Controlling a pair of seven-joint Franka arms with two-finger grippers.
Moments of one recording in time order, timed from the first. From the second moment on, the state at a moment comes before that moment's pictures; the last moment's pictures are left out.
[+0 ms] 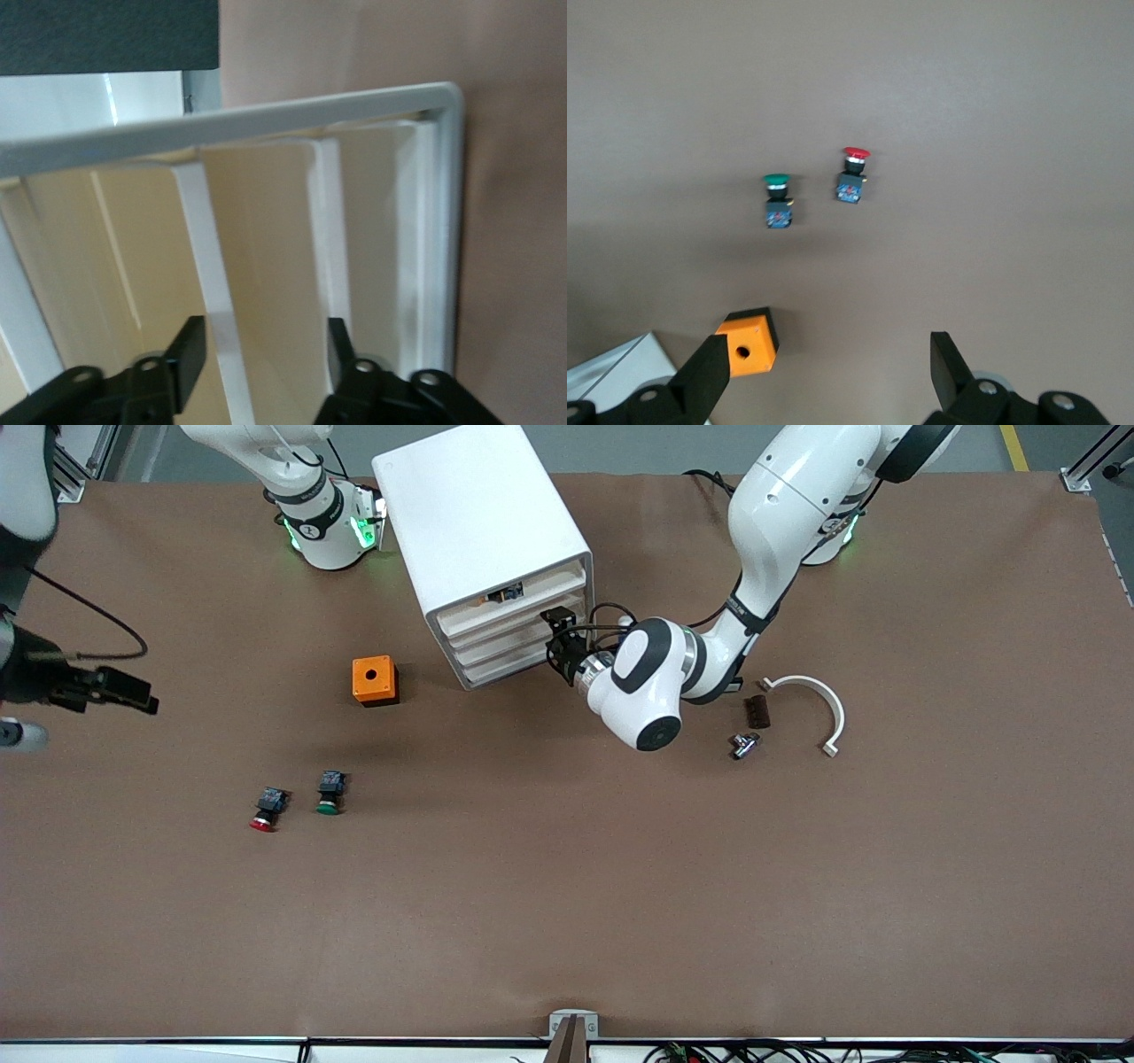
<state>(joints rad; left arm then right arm) -0.55 0.73 -0.23 -1.60 -0.93 1.76 -2.27 0.00 0.16 -0.09 -1.56 0.02 1.61 -0.03</state>
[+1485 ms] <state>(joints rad) -0.36 0.78 -0.19 -1.44 -0.90 1.74 -2.22 0.03 0.51 -0.08 -2.01 0.05 2.58 0.29</state>
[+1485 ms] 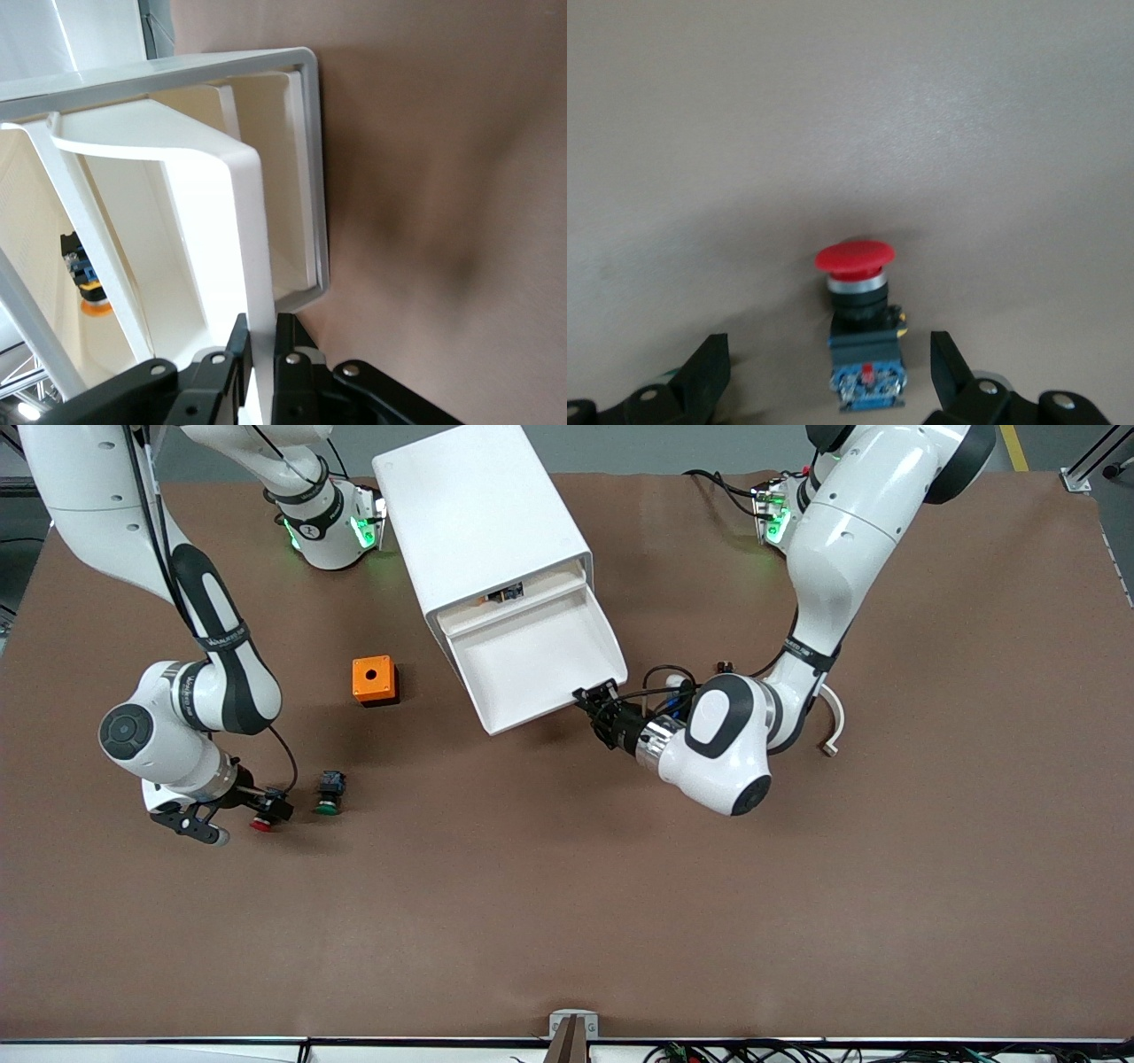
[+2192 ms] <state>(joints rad) -0.29 0.78 -0.19 -1.37 -0.89 1.72 -2.17 0.01 0.54 -0.08 -2.04 0.05 2.60 0.29</state>
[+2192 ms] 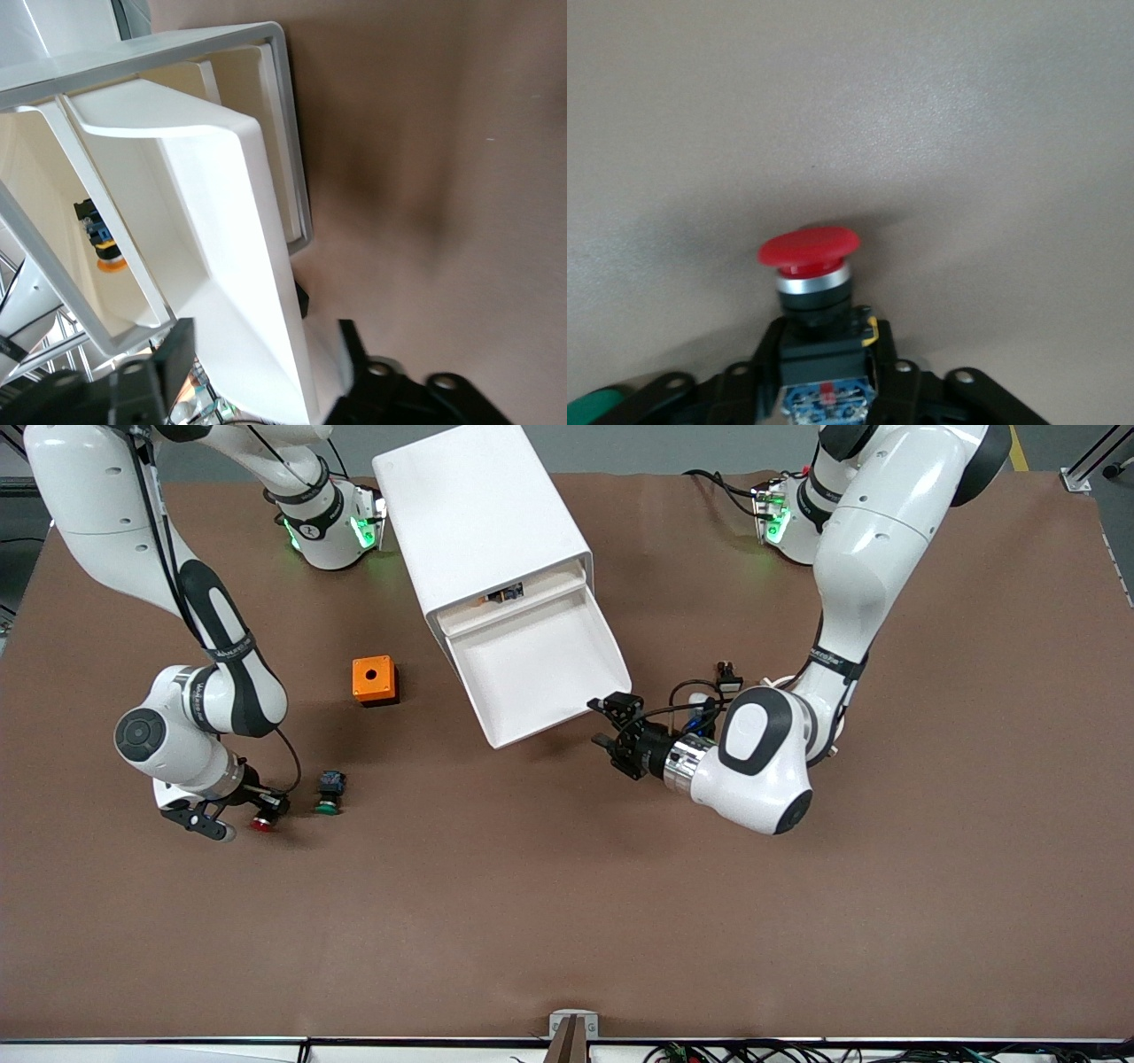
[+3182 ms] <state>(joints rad) -0.12 0.68 -0.18 -1.23 -0.34 1.69 -1.77 0.49 0.14 0.00 -1.94 0.13 2.10 1.31</state>
